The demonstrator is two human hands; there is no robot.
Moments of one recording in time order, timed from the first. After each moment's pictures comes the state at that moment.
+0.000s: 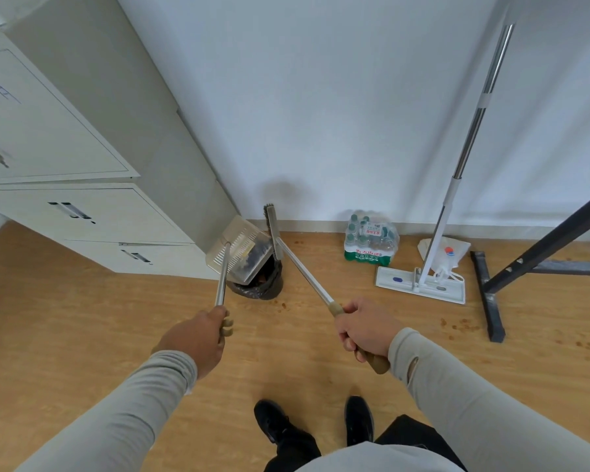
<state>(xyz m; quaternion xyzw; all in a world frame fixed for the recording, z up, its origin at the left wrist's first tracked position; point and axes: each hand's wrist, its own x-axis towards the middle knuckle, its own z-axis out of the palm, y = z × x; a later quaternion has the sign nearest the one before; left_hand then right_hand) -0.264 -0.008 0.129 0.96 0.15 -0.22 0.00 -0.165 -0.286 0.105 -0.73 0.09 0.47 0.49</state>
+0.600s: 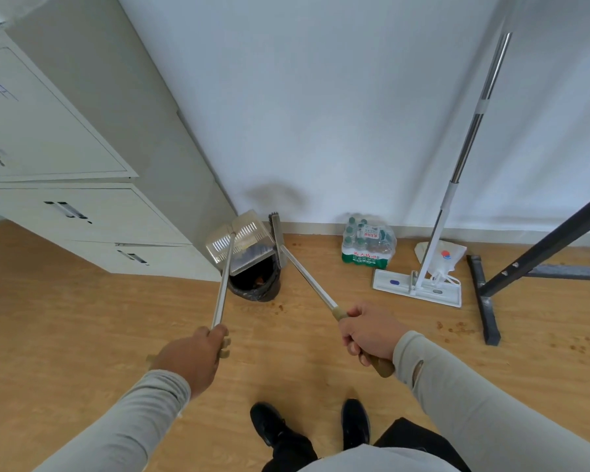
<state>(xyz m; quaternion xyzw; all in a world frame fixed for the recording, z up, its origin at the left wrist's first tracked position) -0.288 -0.005 0.119 0.95 0.08 -0.28 -0.12 -0.163 -0.292 0.101 -0.73 0.10 0.48 0.48</state>
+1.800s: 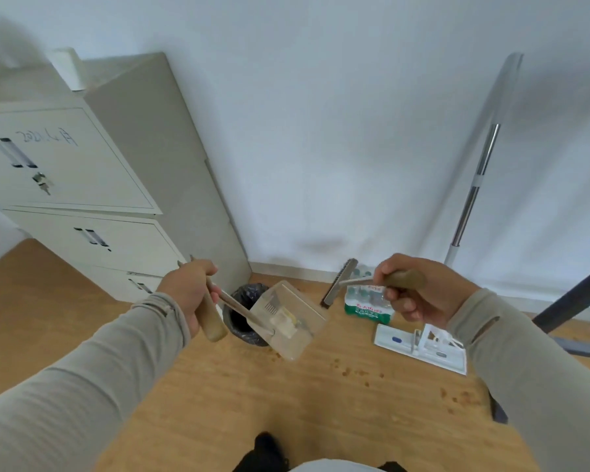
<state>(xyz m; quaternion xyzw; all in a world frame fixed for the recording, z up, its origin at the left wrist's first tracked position) -0.183 -0.033 0.258 0.60 0.50 0.07 0.63 -0.060 -0.354 0.230 -0.64 0.00 0.44 0.63</state>
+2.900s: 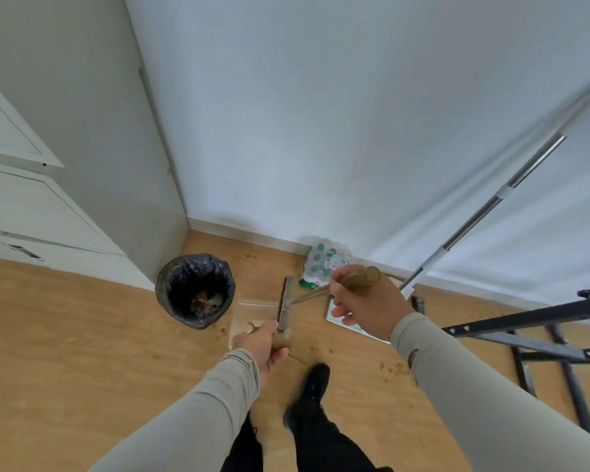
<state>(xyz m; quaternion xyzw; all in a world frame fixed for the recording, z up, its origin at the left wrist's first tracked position) -0.047 0.017 -0.011 0.36 0.56 -0.18 0.72 0.049 -0.145 0.119 -0.84 0.03 0.30 0.45</state>
